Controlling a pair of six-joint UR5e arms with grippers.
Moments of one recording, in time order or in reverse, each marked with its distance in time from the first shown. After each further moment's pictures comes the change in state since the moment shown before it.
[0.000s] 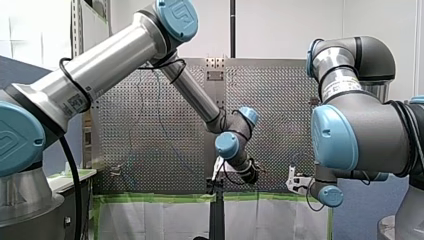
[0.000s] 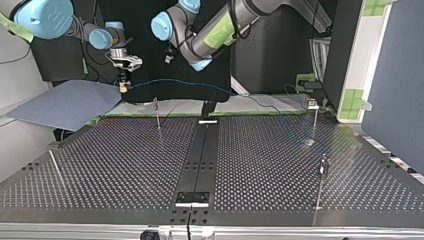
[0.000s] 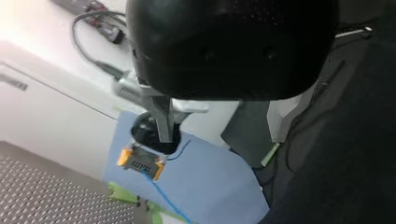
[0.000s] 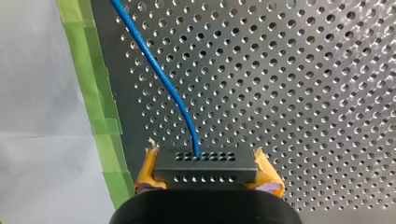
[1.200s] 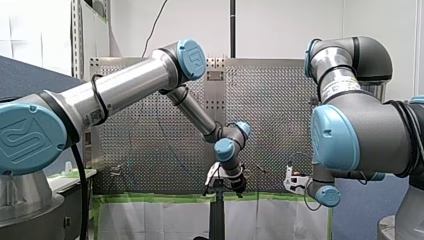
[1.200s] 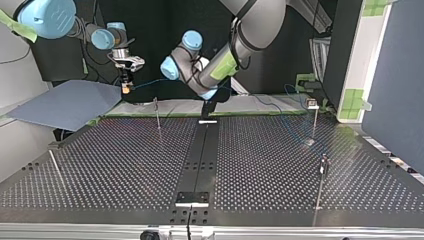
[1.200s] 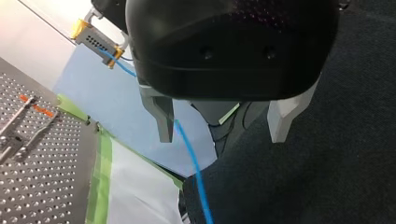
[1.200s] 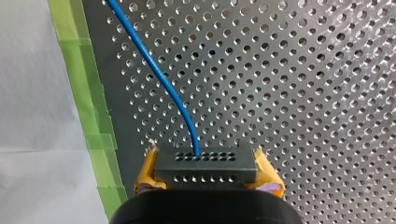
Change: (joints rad) left arm 0.148 -0.223 0.309 -0.309 0.090 0.036; right arm 0.020 0.000 -0.002 -0.017 -0.004 0.002
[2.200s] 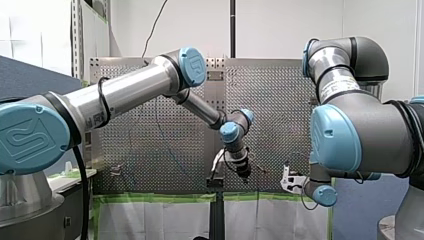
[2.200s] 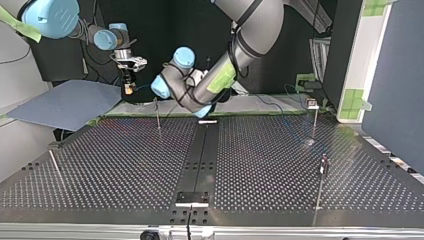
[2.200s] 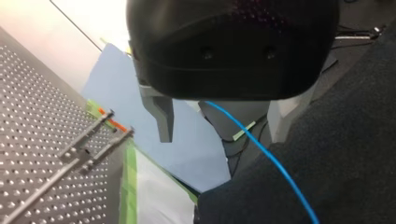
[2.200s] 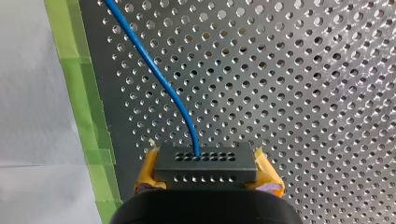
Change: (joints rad) left arm 0.024 -0.044 0.269 -0.269 0.067 -0.049; right arm 0.023 0.000 -0.006 -0.003 0.000 0.000
